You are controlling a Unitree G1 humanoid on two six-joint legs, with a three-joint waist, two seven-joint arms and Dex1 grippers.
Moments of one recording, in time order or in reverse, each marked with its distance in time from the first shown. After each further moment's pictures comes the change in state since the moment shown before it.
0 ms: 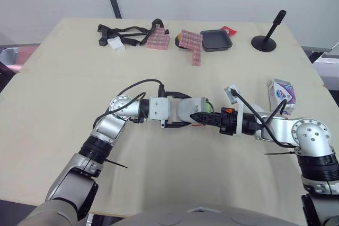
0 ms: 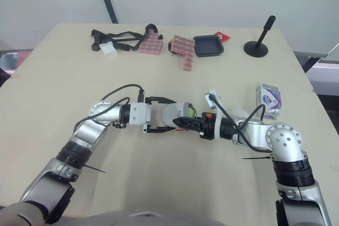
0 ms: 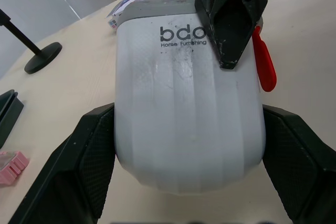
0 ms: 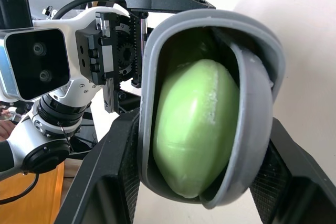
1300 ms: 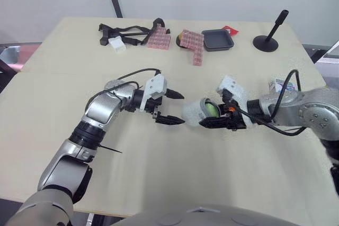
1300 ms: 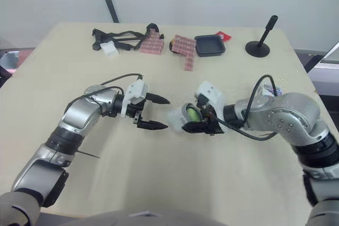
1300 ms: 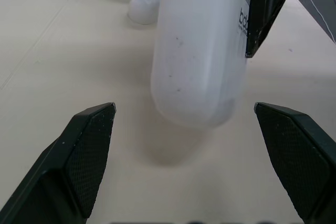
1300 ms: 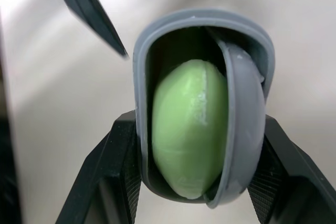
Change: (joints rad) left arm -0.137 0.074 0.021 -0.097 -0.236 0.695 -0.183; right arm -0.406 -0.423 0.363 -0.265 -0.502 0.058 0.430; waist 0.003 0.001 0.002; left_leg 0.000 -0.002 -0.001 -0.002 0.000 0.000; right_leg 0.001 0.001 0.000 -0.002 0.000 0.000
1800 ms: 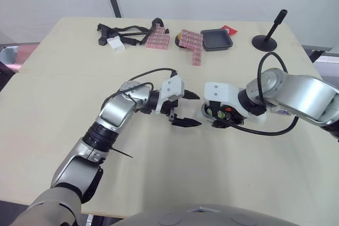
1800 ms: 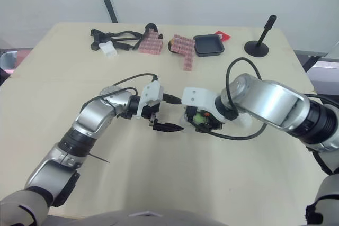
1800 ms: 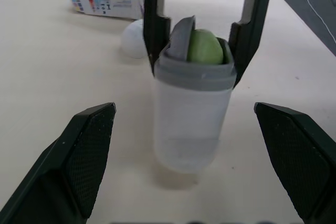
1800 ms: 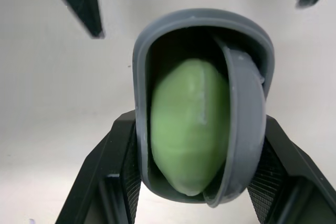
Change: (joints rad) left arm -0.003 -0.089 -0.067 -0.087 0.049 0.044 0.114; right arm -0.349 -0.022 0.472 -0.006 -0.452 -0.002 0.318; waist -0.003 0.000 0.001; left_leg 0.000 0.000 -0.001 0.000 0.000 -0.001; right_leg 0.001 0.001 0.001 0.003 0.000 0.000
